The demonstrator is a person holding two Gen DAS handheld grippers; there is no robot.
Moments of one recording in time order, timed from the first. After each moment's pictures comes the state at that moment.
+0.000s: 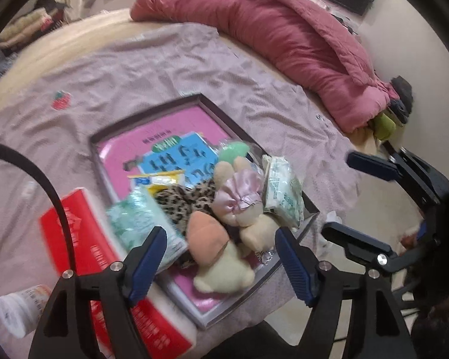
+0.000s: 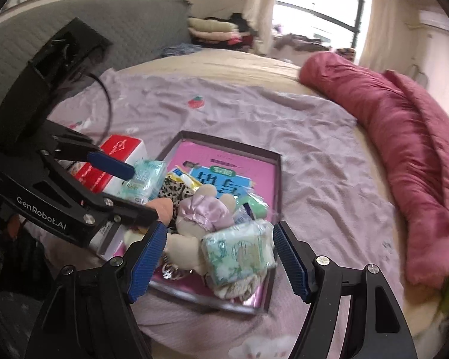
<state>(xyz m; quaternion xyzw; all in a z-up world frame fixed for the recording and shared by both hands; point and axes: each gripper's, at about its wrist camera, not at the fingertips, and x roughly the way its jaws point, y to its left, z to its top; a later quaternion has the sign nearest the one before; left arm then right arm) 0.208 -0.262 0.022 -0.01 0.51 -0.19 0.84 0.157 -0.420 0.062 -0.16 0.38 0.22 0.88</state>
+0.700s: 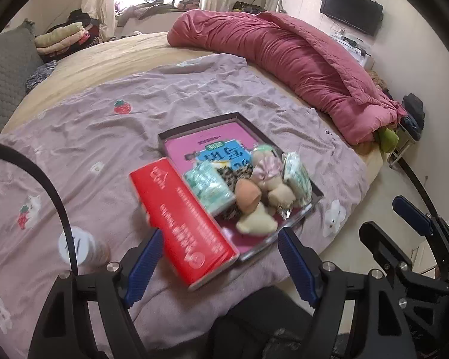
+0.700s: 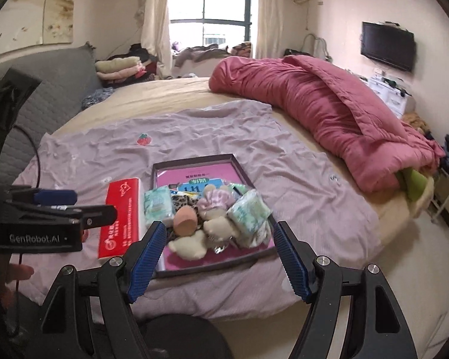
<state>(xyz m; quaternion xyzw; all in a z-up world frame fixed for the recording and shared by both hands) 0.102 -0.185 0.078 -0.01 0.46 -0.13 0.88 0.026 -0.361 0.114 -0.02 0.34 0.02 0.94</state>
